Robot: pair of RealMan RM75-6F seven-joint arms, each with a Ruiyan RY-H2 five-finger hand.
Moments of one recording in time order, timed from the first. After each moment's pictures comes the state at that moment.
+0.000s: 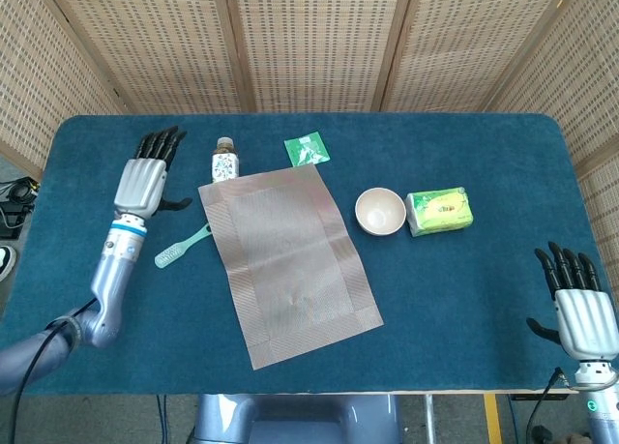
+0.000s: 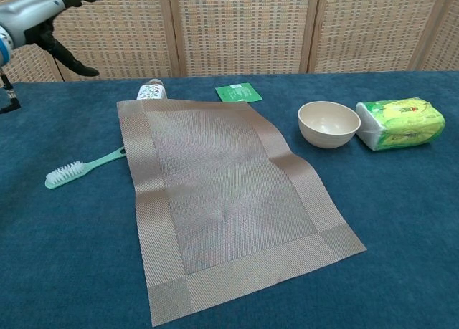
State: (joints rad) left arm -0.71 -1.49 -0.35 -1.26 1.16 1.06 0.12; right arm 0.11 -1.11 0.09 -1.60 -1.46 1.44 -0.13
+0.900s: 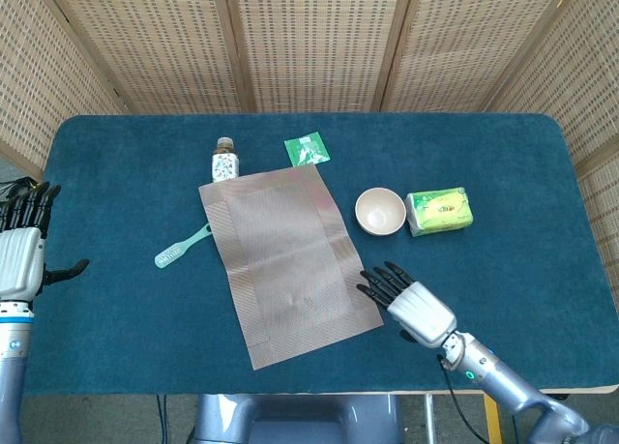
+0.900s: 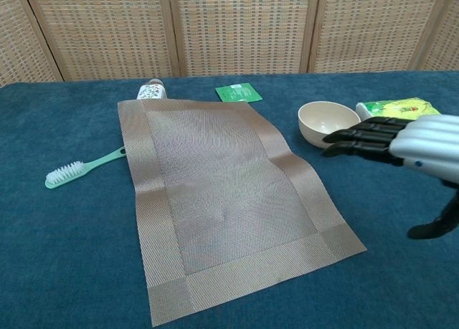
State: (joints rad) left arm -0.30 -1.07 -0.20 -1.90 1.14 1.42 0.28; right arm 0.51 -1.31 0.02 -1.57 -1.81 1.03 -0.17
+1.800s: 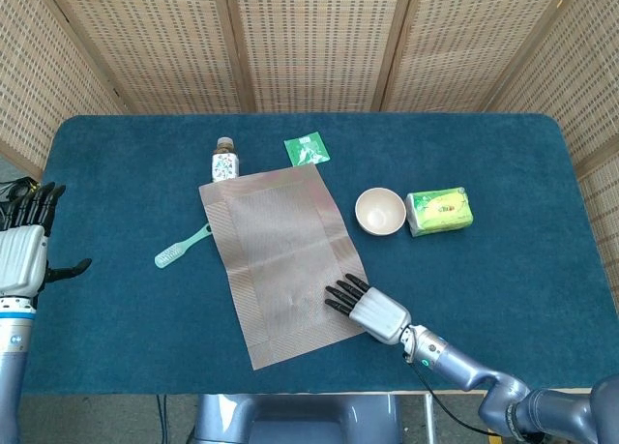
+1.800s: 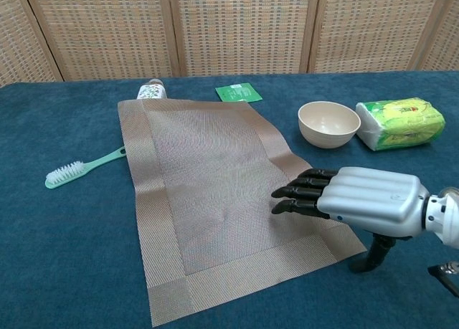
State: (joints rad) left arm -0.31 -1.06 -0.21 -1.87 1.13 1.37 0.23; right arm 0.66 -1.54 -0.04 -1.32 -1.78 0.92 -0.17
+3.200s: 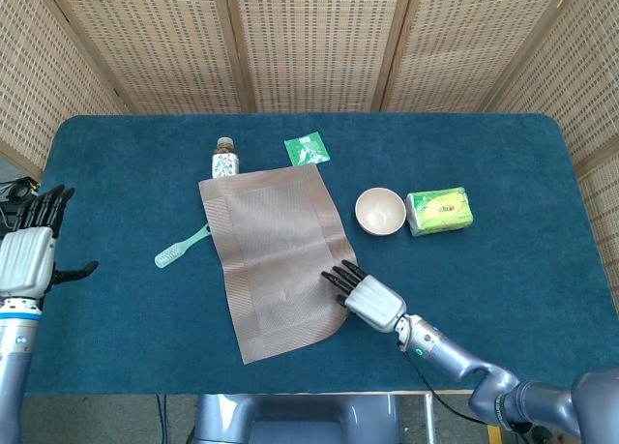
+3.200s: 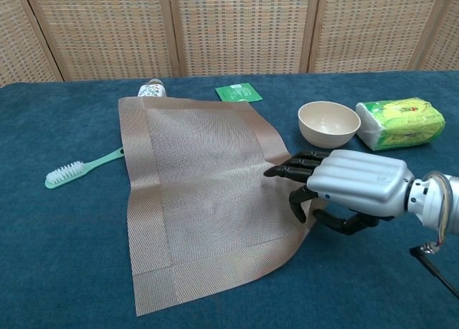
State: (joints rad) left arm -0.32 -1.07 -0.20 -1.88 1.14 1.35 0.23; right arm 0.70 -1.60 -0.05 -1.24 -1.73 1.00 -0.13
